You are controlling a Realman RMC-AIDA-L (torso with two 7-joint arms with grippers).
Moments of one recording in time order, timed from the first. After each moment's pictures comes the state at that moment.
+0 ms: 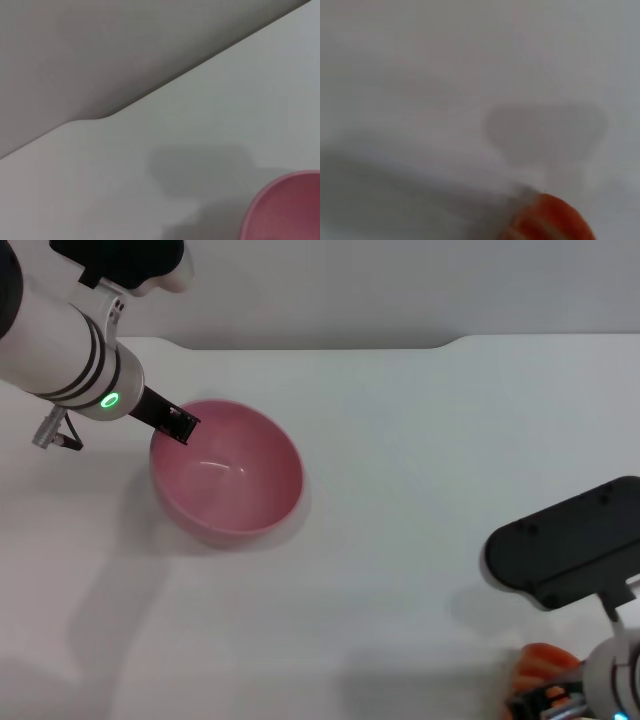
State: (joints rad) left arm -0.64 -2.06 1.57 1.31 -0.26 -1.23 0.18; right arm 0.17 2.08 -2.33 -1.96 0.01 1.74 0.53
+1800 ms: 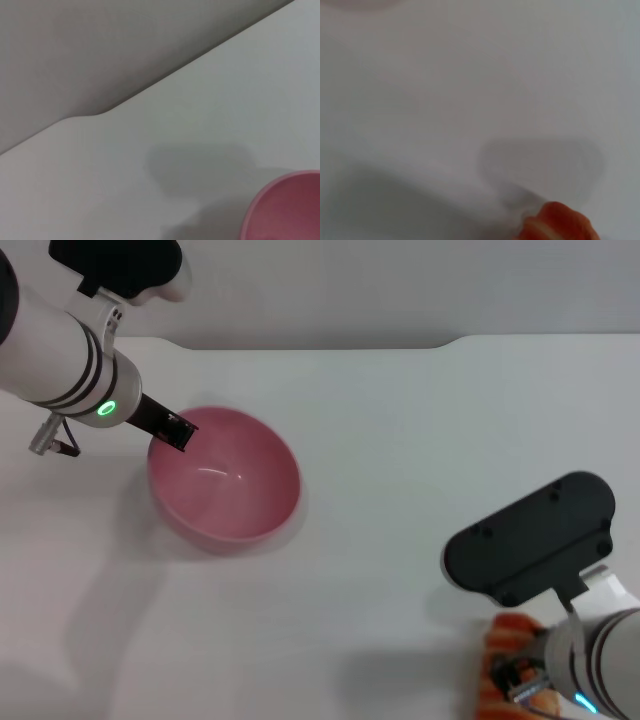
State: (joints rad) left arm -0.63 -2.06 1.57 1.31 -0.27 -1.22 0.21; right arm 0.21 2.07 -2.37 -1.86 -0.04 1.58 0.48
